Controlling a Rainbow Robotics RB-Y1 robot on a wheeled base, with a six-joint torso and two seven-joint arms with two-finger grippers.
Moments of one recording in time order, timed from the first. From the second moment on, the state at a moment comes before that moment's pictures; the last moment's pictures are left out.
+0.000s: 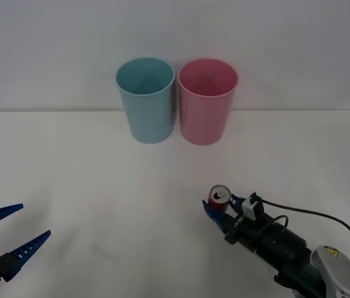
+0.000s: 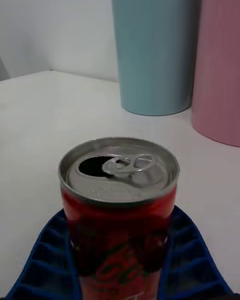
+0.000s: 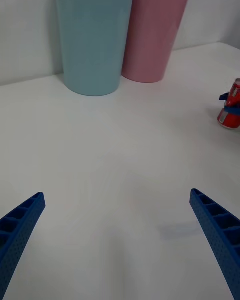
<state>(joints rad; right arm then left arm) 0.01 -0.10 -0.07 -1.23 1.25 -0.91 0.47 0.44 0.44 0.48 -1.80 -1.28 -1.14 0.17</state>
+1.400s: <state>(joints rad) 0.15 -0.28 0.07 -1.75 1.16 -0.77 0.04 0.44 0.44 0.48 -1.80 -1.28 -1.14 0.17</state>
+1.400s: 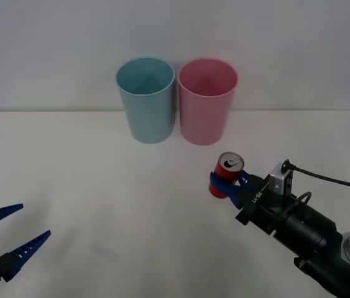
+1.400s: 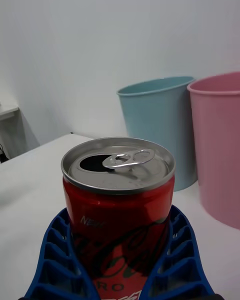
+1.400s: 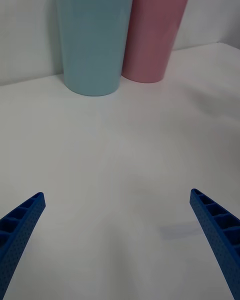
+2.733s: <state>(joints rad) -0.37 -0.35 0.31 -1.76 1.34 -0.37 -0.33 0.44 0.44 0.48 -1.80 -1.28 -1.14 0.17</state>
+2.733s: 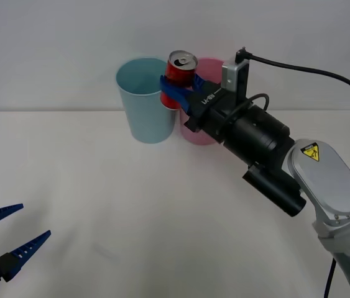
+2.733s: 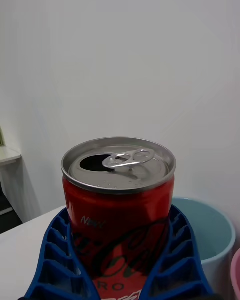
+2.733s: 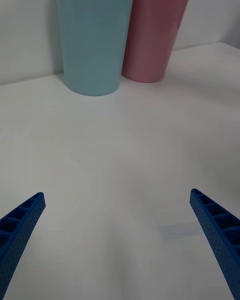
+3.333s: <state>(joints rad) -0.70 -0.25 0.32 -1.37 1.43 -0.37 -0.31 0.44 0.44 0.48 -1.80 -1.28 -1.14 0.17</state>
